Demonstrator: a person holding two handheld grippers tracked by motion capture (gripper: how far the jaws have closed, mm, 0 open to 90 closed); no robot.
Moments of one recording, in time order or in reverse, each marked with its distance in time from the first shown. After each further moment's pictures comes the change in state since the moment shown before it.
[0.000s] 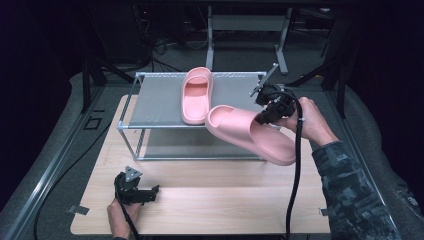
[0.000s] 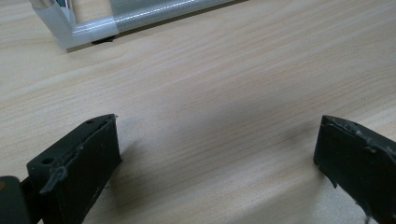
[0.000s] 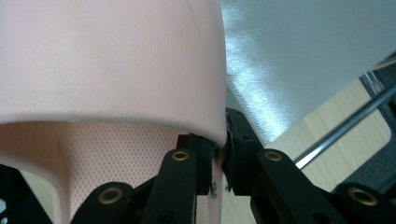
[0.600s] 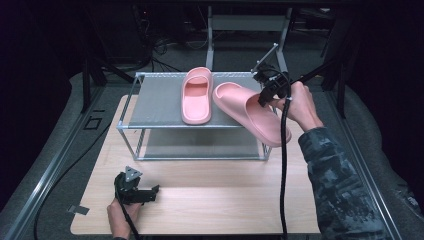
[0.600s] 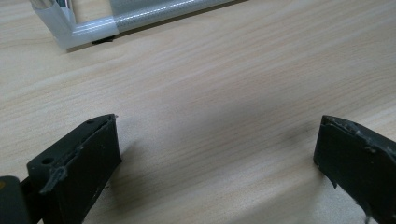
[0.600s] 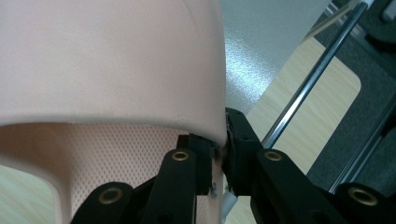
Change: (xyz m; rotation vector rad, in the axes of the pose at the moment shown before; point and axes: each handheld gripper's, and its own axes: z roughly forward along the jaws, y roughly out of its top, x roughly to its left) left arm 0.000 0.000 0.000 0.000 -0.001 -0.001; right arm -0.048 0.030 0.021 0.078 -0.106 0.318
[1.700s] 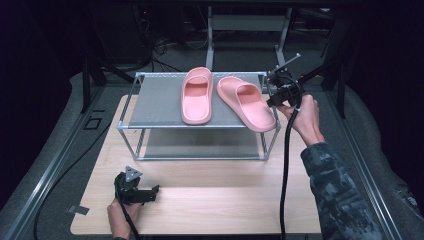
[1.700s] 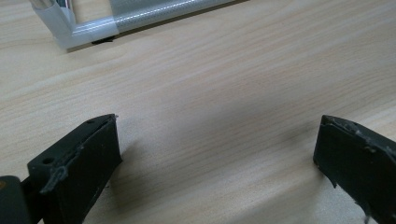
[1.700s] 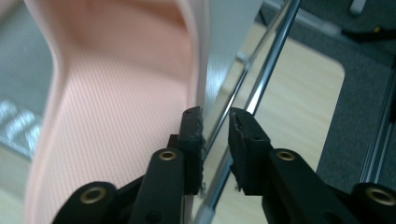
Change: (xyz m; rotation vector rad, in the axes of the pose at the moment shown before) left arm 0.000 0.000 0.000 -0.002 0.003 -0.001; right arm -0.024 -0.041 0.018 -0.135 -0.029 0.185
